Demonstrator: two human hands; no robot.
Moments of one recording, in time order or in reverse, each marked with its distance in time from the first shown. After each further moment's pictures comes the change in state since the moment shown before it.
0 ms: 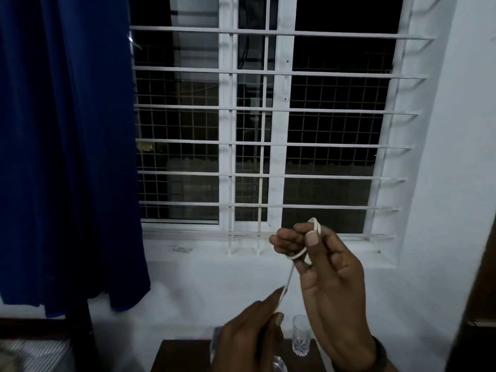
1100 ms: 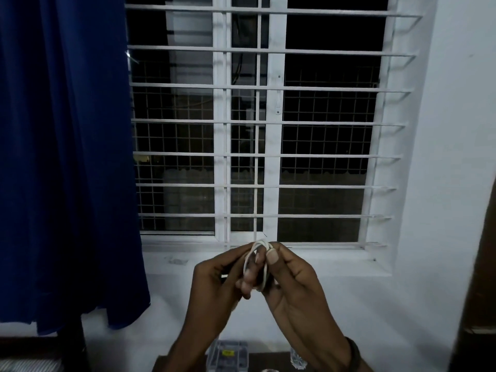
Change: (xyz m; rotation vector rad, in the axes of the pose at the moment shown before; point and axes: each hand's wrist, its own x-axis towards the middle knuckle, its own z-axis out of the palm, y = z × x) left_hand 0.074 -0.013 -0.029 -0.576 0.056 -0.191; right_hand 0.001 0.017 0.013 0.140 -0.295 0.261
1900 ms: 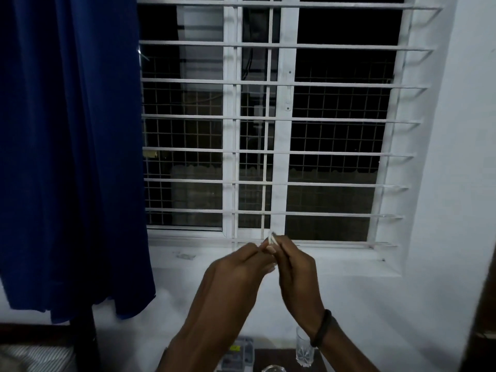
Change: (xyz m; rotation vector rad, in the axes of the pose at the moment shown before) left_hand 0.002 0.015 -0.004 0.842 -0.160 0.507; right_hand 0.033 0.046 -0.046 -0.889 0.134 -0.466
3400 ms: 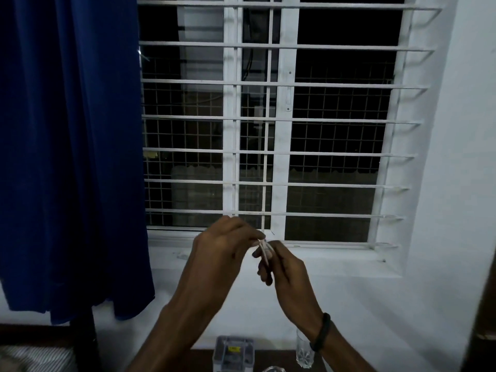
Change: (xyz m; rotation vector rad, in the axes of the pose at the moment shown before) left_hand 0.024 -0.024 -0.017 -0.020 0.107 -0.045; right_hand -0.003 -0.002 0.005 0.172 -0.132 0.246
